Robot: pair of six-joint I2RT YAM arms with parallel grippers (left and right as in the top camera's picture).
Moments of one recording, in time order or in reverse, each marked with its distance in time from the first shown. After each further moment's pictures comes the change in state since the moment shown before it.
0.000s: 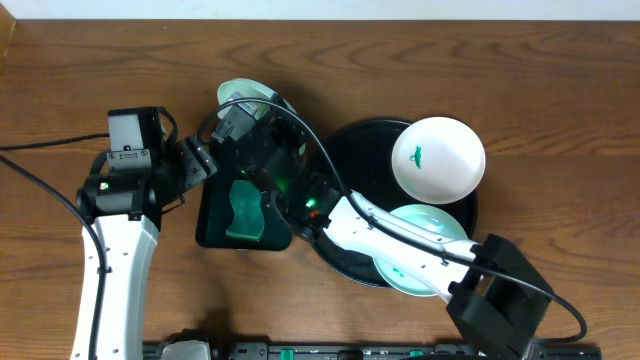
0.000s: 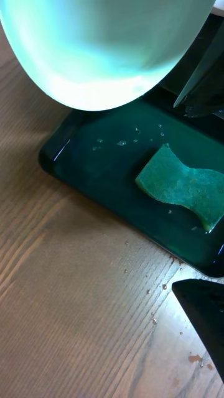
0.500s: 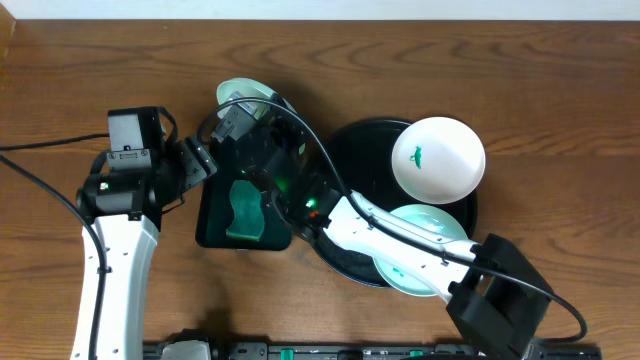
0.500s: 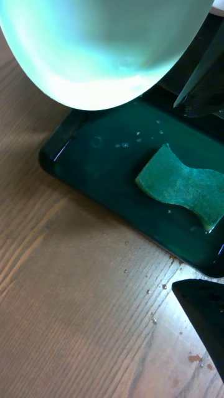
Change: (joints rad) left arm 0.000 0.000 0.000 0.000 0.000 0.000; right arm 0.000 0.000 0.000 0.012 0.000 0.000
